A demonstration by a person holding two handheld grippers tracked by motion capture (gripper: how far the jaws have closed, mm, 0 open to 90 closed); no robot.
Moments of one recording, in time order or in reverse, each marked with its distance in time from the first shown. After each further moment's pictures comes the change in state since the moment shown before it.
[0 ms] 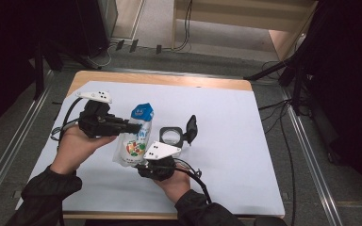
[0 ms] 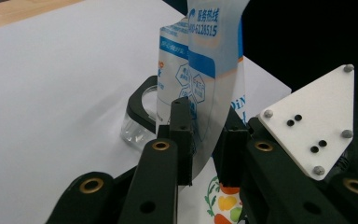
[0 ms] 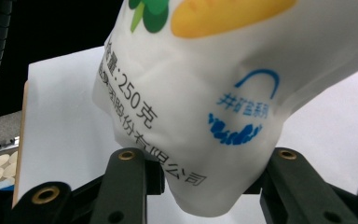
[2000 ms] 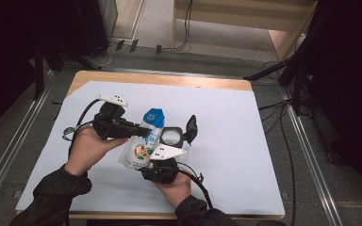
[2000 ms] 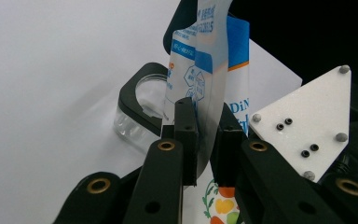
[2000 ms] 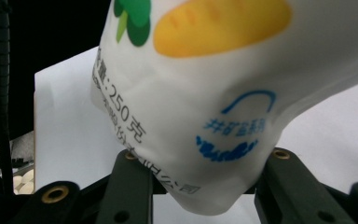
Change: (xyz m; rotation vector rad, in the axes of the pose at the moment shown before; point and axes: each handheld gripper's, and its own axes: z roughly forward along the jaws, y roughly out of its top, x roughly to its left) left arm -0.006 0.003 0.031 0.081 0.000 -0.009; right arm -0.004 -0.021 -0.001 0.011 0.013 0.164
